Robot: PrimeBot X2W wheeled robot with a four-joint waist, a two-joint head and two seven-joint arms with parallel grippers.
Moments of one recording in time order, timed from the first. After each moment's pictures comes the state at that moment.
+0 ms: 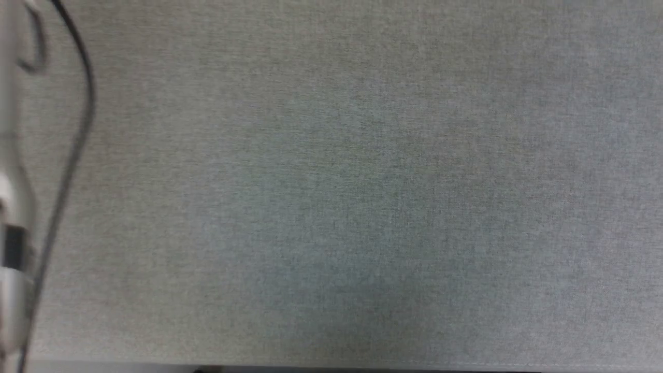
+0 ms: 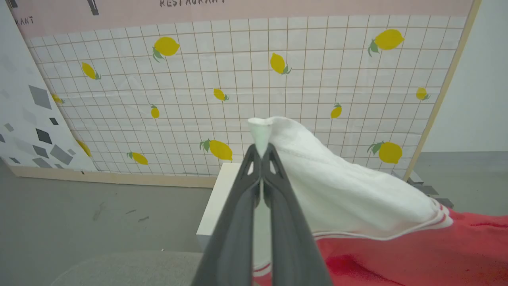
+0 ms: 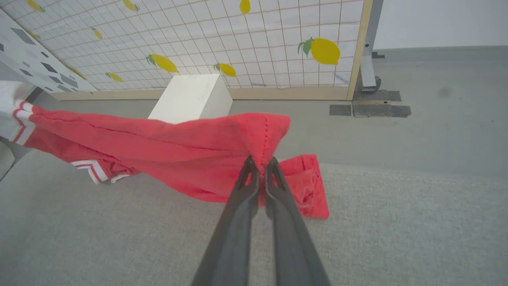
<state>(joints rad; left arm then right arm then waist) -1.56 0.33 -0.35 0.71 -0.45 0.12 -0.05 -1.38 -0.27 -0.06 0.47 0.47 0.13 0.66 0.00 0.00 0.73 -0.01</state>
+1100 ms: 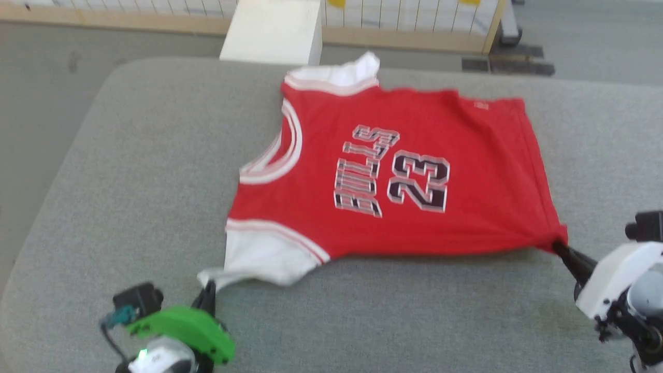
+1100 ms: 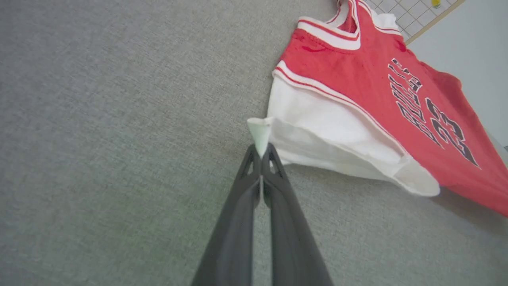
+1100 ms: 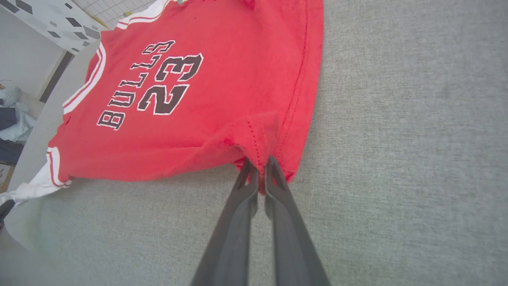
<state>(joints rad) -0.10 0.24 -0.30 0.31 -0.86 0.15 -0.04 -0.20 -0.39 0.04 0.34 0.75 0.13 0.41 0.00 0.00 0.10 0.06</state>
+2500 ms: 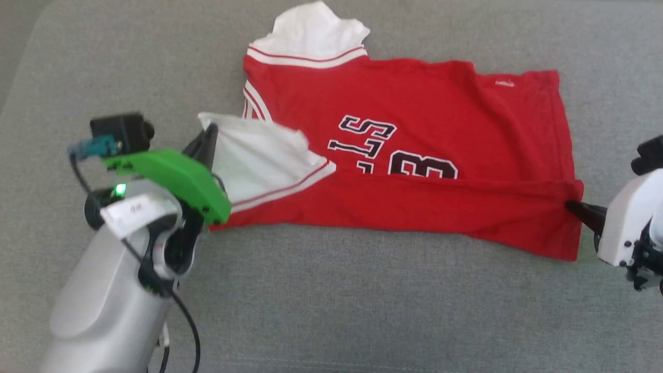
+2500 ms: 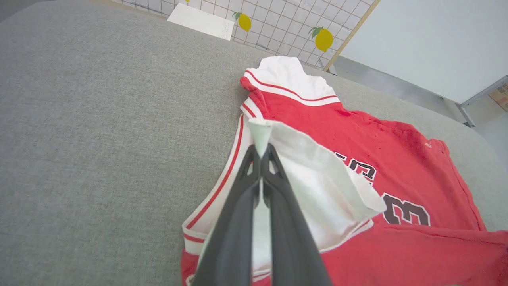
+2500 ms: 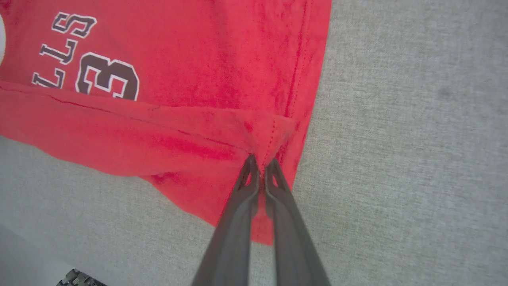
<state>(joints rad) -0.47 0.37 -0.36 0.05 -0.79 0.22 0.25 -0.34 -0.41 -0.03 0.14 0.63 0.13 0.86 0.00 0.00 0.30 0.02</state>
